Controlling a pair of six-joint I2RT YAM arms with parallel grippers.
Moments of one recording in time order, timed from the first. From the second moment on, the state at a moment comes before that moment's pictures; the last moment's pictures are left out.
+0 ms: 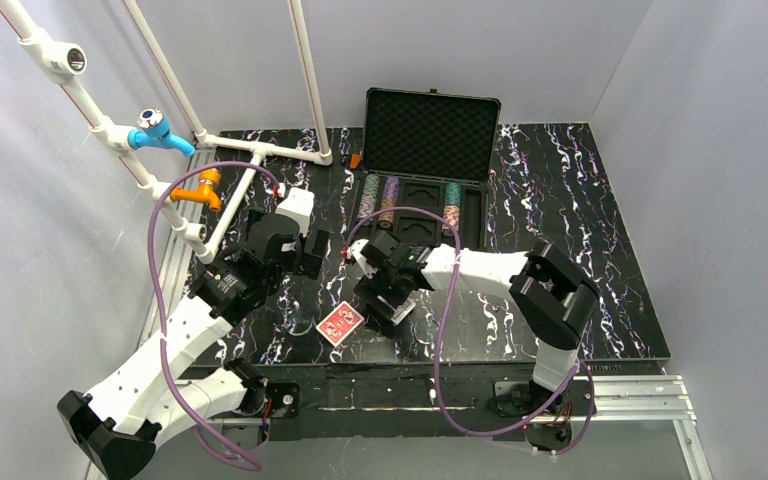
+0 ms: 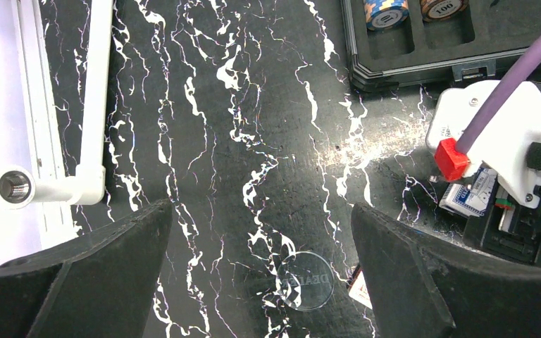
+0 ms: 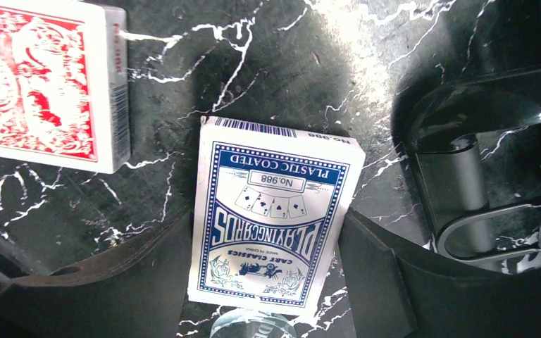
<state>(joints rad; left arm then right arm) -0.66 0.90 0.96 -0.70 -0.47 -0.06 1.02 1.81 1.17 -0.47 -0.01 0.01</state>
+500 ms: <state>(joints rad) -0.66 0.90 0.96 -0.70 -0.47 -0.06 1.02 1.68 1.33 -0.56 -0.06 -0.20</state>
